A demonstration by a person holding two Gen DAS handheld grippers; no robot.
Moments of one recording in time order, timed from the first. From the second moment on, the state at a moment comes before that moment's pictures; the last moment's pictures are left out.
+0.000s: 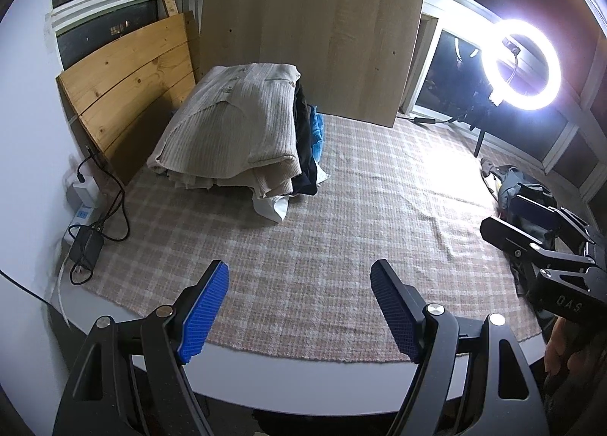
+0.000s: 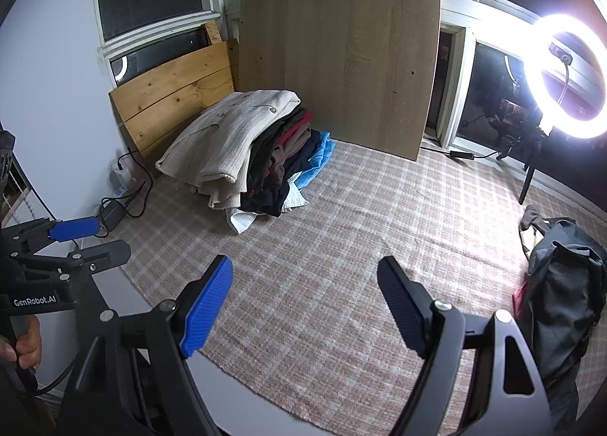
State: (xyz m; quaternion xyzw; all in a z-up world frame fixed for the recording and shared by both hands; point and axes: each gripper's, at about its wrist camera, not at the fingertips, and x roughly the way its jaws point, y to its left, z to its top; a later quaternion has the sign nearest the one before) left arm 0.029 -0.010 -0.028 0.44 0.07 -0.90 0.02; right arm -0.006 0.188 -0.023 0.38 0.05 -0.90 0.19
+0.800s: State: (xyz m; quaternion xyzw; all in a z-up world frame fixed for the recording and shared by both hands) left arm 0.027 -0.010 -0.023 0.43 0.06 -0.90 0.04; right arm -0.010 0.194 -0.029 0.38 0.05 -0.90 0.19
